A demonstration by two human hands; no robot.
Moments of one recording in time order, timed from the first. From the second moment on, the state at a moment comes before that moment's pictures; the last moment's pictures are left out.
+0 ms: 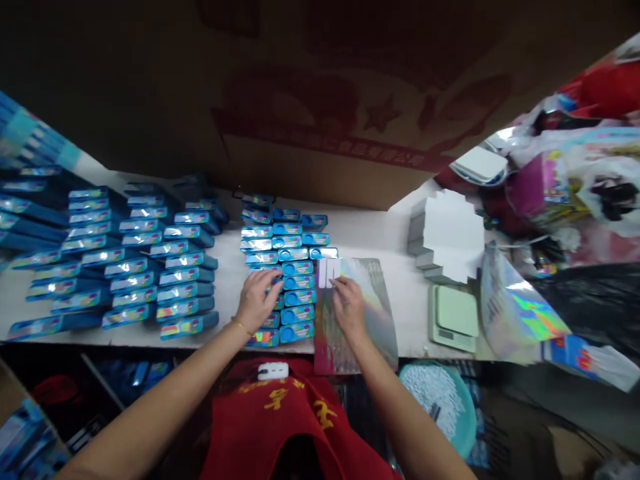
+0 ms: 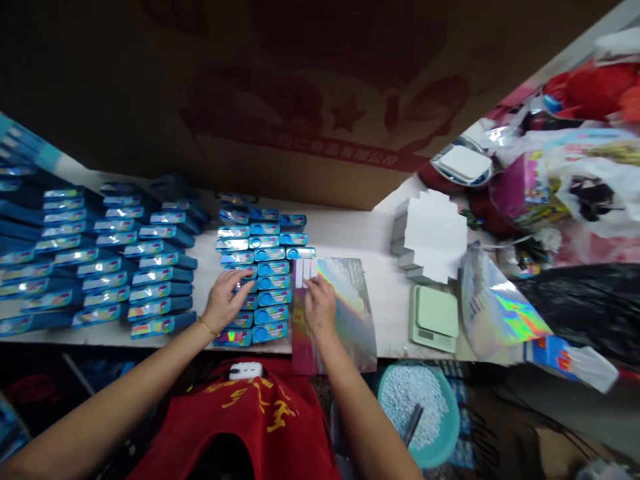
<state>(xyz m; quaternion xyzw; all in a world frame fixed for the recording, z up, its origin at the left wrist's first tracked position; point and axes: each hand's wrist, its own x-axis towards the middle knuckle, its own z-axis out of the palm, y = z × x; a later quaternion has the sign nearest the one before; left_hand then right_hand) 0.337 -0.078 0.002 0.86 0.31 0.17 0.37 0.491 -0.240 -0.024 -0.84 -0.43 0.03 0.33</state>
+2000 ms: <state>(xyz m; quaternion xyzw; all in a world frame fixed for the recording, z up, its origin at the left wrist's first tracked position) 0.286 -0.118 0.022 0.46 0.39 0.12 0.79 0.413 -0.233 0.053 -0.56 -0.02 0.57 0.60</state>
